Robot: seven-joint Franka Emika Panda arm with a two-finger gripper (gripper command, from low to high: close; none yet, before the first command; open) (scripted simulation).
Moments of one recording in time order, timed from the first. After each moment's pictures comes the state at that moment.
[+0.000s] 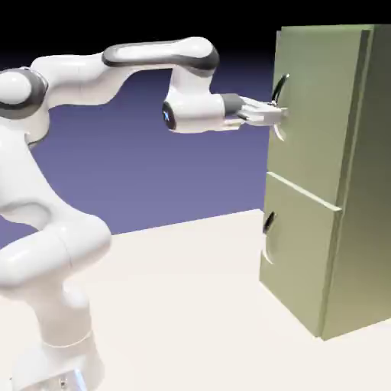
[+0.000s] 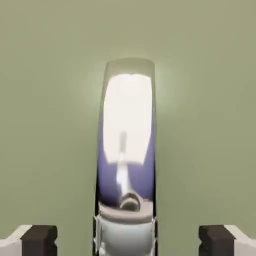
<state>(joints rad) -1.01 -0.70 1.05 -2.09 2.90 3.00 1.62</state>
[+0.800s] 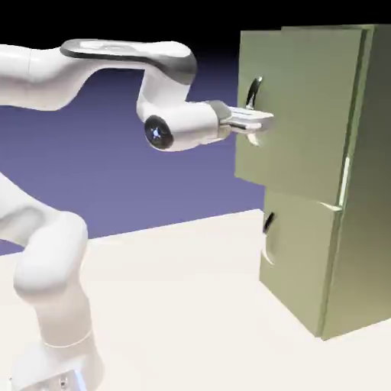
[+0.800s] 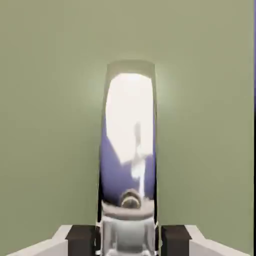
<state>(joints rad) -0.28 -0.77 0.29 -2.55 2.11 2.54 1.95</state>
